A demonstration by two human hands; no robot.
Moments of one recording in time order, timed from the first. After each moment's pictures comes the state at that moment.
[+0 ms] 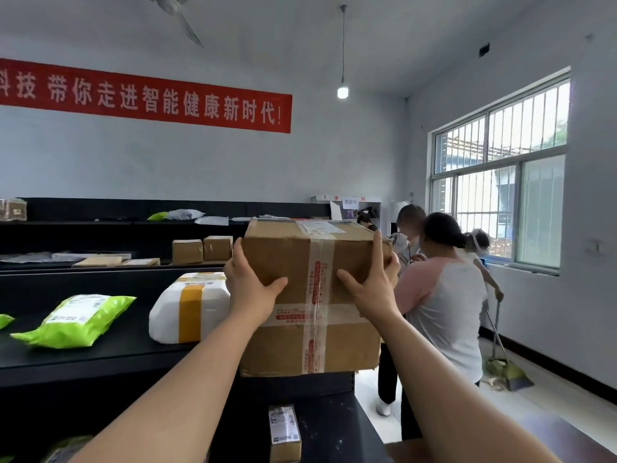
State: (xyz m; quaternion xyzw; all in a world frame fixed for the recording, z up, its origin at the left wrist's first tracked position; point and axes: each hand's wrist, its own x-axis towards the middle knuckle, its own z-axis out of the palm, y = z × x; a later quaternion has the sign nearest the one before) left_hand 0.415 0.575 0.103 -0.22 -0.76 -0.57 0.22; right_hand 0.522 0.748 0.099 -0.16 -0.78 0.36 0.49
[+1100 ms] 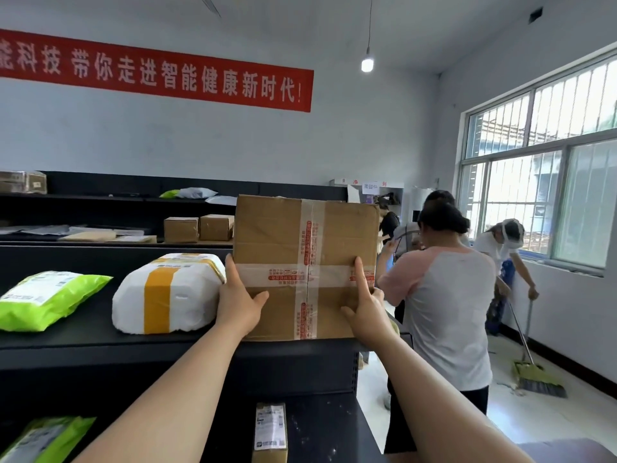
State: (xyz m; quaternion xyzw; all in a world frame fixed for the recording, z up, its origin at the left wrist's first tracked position) left_hand 0.332 0.641 0.039 -0.15 -0.83 -0.52 0.16; right_hand 0.442 0.842 0.027 -0.15 -0.89 0.29 0.33
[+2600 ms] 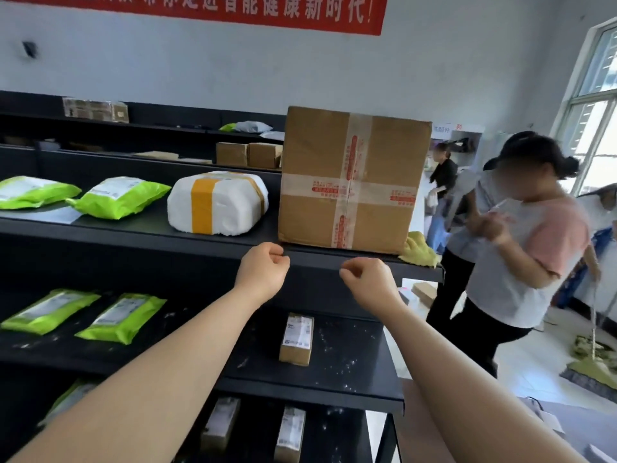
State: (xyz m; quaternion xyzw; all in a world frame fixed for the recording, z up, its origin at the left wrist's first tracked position) left_hand 0.396 0.628 -0.033 -0.12 -0.85 -0.50 0.11; right_hand 0.452 0.828 -0.045 -0.08 -0.91 0.33 0.25
